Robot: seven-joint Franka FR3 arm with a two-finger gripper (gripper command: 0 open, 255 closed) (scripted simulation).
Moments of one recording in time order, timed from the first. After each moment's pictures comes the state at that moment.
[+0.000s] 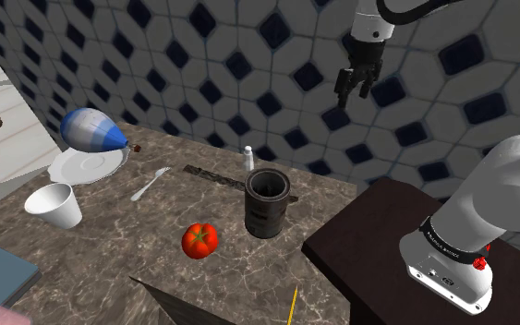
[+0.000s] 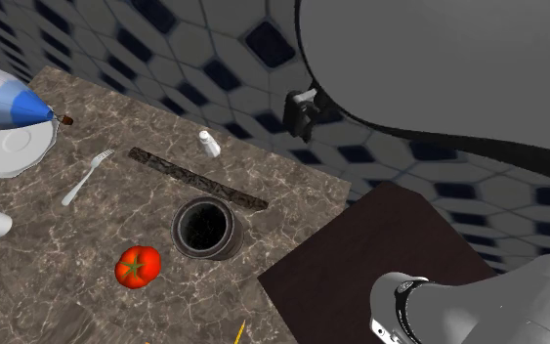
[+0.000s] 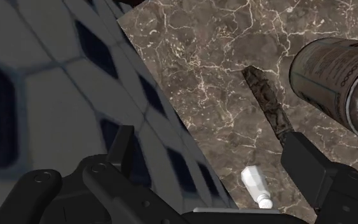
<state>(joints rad) 0.08 -0.54 -0.04 -2.44 -0.05 1.84 0.12</state>
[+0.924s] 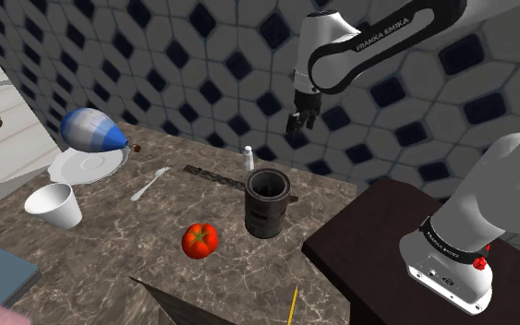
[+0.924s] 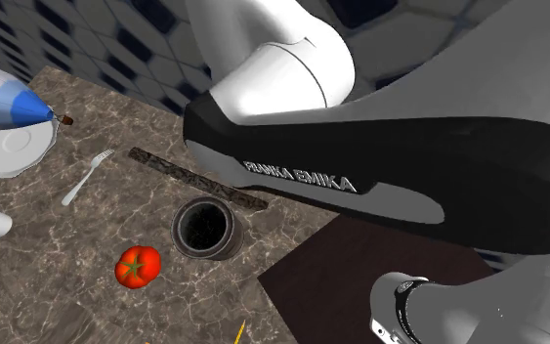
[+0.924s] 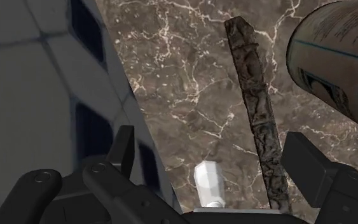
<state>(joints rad) 0.17 -0.11 0.02 -2.41 -0.04 2.29 0.04</state>
